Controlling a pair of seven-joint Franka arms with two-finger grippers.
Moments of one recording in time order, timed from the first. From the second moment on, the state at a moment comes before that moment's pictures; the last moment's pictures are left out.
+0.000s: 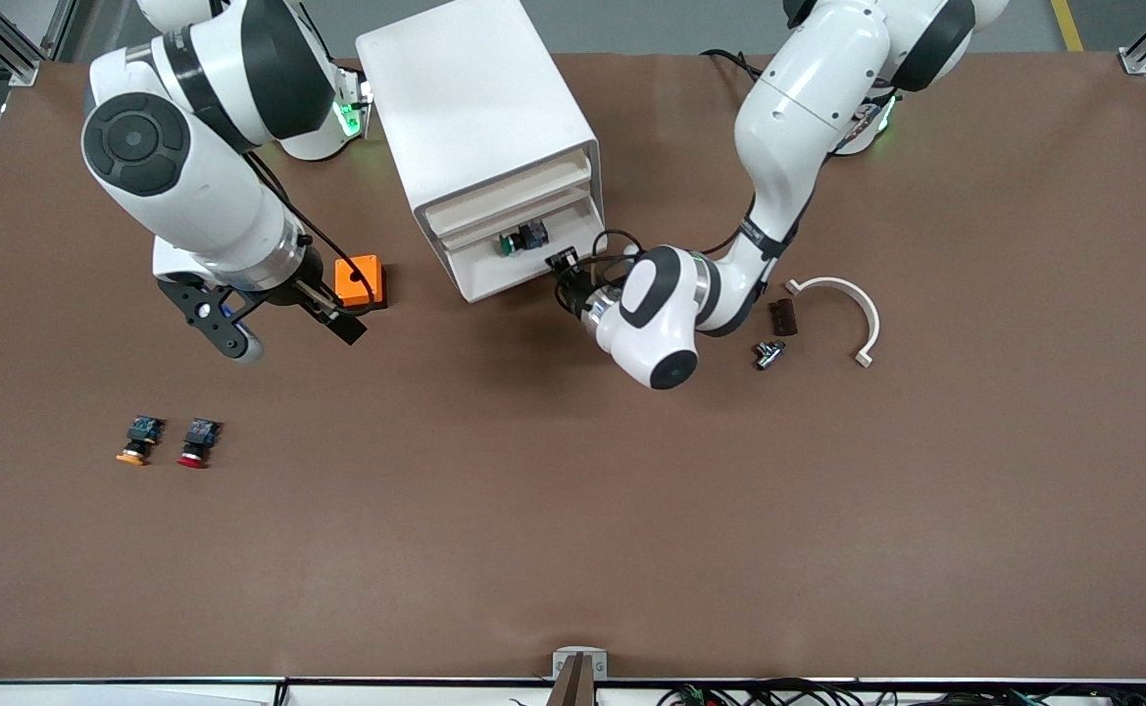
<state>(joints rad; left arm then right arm) -0.58 0.85 -0.12 -1.45 -0.89 1.78 -2.30 0.42 0.19 -0.03 -1.58 0.04 1.70 1.14</state>
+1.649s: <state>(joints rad) -0.29 0.78 -0.12 -1.31 -0.64 1.82 -2.08 0.85 0.42 -0.03 -1.71 0.03 2.13 1.98</state>
